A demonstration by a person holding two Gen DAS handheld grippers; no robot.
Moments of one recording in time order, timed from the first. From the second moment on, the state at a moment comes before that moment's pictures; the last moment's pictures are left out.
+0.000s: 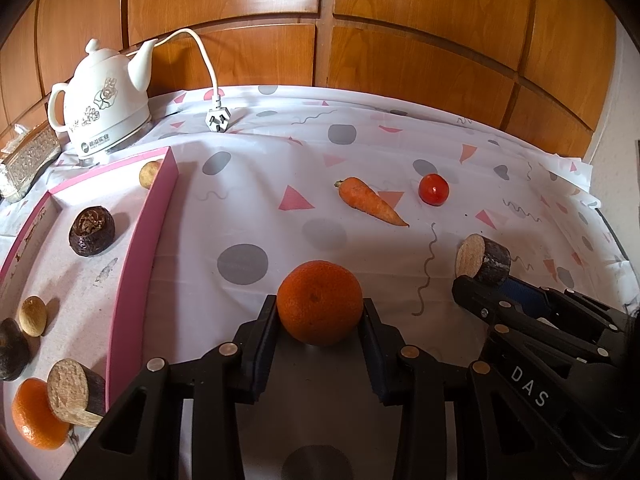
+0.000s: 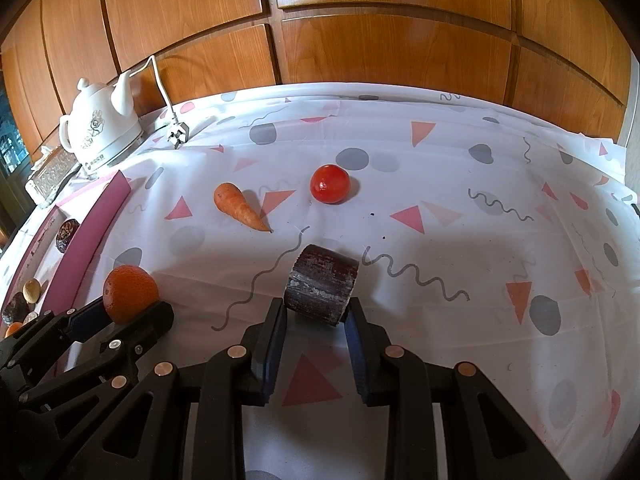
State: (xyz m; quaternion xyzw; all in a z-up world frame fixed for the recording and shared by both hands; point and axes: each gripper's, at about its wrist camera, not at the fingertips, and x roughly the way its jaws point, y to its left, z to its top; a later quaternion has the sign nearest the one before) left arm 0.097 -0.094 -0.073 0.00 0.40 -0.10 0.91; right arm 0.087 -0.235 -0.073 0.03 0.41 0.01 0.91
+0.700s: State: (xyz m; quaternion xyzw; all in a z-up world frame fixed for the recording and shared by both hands) left arm 0.062 -0.065 -0.040 -0.03 0.40 -0.10 0.91; right arm 0.074 -0.222 -0.067 0.00 0.42 0.01 0.91
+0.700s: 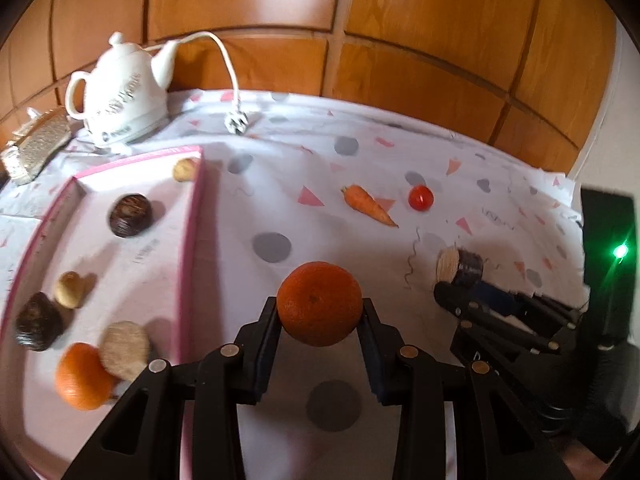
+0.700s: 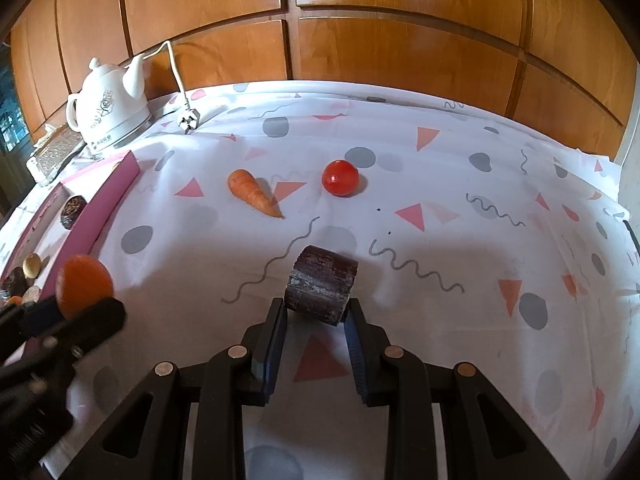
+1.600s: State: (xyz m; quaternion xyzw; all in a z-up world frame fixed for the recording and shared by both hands) left arm 0.052 0.079 -0.016 -0.10 0.36 0.05 0.93; right arm 0.076 -0.090 -0.013 -0.04 0.38 0.20 0.90
